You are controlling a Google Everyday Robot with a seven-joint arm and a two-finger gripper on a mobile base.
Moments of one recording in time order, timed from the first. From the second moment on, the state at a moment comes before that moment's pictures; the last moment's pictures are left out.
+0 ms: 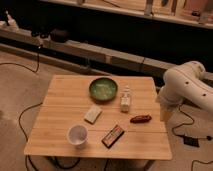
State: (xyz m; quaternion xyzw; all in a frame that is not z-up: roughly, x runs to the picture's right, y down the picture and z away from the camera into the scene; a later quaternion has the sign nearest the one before) arm 0.284 0.108 0.684 -0.28 0.02 0.02 0.96
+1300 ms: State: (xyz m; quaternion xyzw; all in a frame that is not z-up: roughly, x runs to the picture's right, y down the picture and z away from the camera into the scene) arm 0.238 0.069 0.729 -0.27 0.01 -0.07 0.96
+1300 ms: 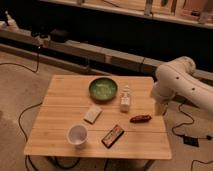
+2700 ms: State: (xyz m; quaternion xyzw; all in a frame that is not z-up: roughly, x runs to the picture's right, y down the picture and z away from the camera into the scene) arm 0.088 0.028 0.785 -0.15 -0.17 -0.39 0.89
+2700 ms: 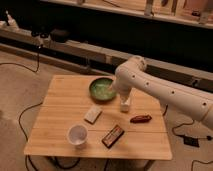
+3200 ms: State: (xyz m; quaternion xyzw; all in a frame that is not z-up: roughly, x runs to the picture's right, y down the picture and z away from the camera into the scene) arm 0.132 -0.031 0.795 0.00 -0.26 -0.38 0.89
